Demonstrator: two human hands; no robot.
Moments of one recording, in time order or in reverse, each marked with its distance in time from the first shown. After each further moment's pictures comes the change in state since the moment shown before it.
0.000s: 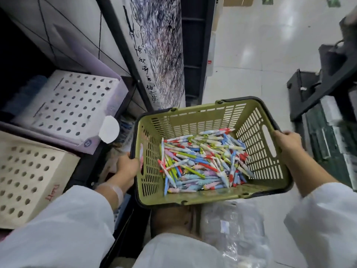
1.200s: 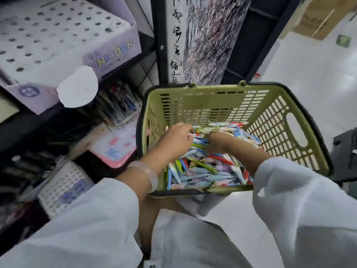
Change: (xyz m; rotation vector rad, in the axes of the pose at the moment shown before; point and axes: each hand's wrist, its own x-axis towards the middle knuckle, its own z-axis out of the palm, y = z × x) left_hand 0.074 0.032 0.150 0.574 -0.146 0.585; right_hand 0.082 -0.009 0.276 -1.687 -0.881 -1.184
